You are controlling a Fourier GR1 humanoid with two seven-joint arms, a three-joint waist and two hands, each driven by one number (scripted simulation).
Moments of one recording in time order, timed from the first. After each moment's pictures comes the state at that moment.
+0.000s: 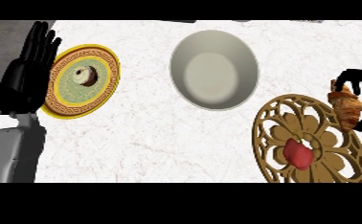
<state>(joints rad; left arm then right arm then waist) -0.33 0.27 0.18 -1.49 0.13 -0.01 -0.01 -0.41 -0.69 -0.14 -1.02 1.02 0.30 -0.58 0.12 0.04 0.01</state>
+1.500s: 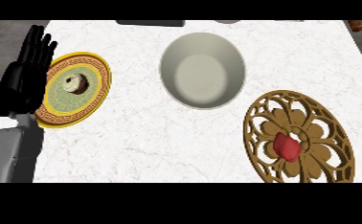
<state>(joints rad) -0.32 0.28 0.21 -1.44 0.11 0.01 -0.02 -1.23 -0.73 -0.19 -0.46 0.73 0.49 -0.80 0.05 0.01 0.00</state>
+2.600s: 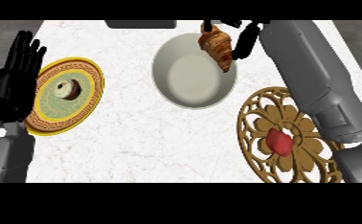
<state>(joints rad) -0.26 0.29 0.23 -1.51 0.12 0.01 0.01 -1.20 -0.26 0.05 -0.60 0.74 0.48 -0.52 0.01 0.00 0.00</state>
